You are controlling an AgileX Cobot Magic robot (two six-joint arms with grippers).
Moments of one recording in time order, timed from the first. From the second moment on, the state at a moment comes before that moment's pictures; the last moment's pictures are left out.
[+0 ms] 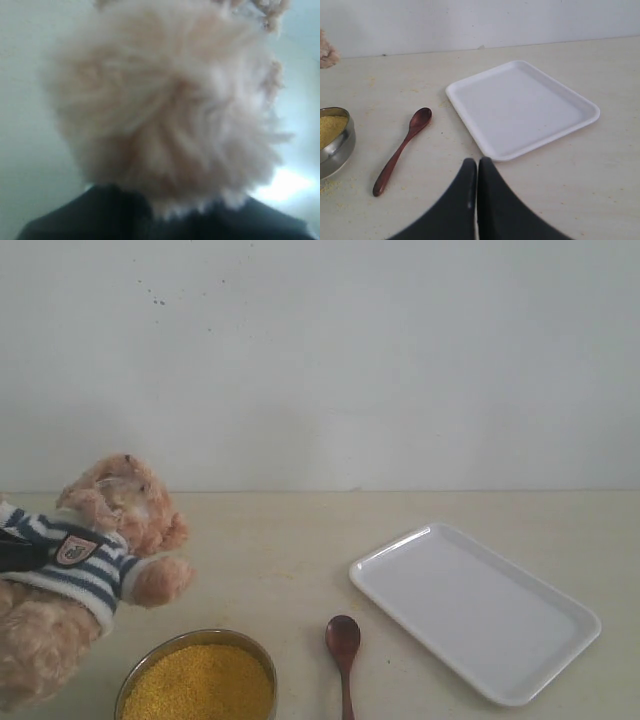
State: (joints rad) left arm 0.35 1.58 -0.83 -1.26 0.96 1.03; right arm 0.34 0.01 0.00 0.08 0.33 0.14
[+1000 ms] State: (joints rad) left arm 0.39 1.55 -0.64 -1.70 1.11 1.29; right arm 0.34 0.01 0.00 0.12 0.26 0.14
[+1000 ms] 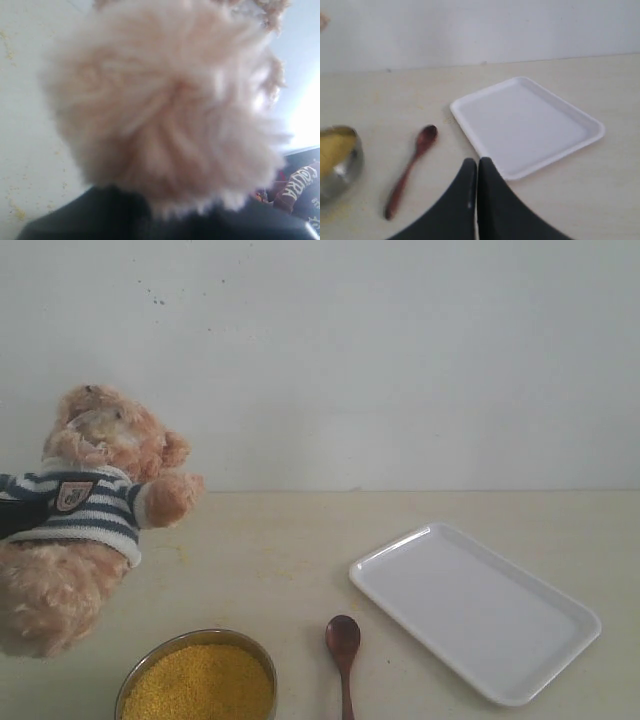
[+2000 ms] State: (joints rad) left arm 0.39 1.55 -0.64 -1.70 1.13 1.35; right arm 0.34 0.01 -0.04 0.55 -0.40 0.33
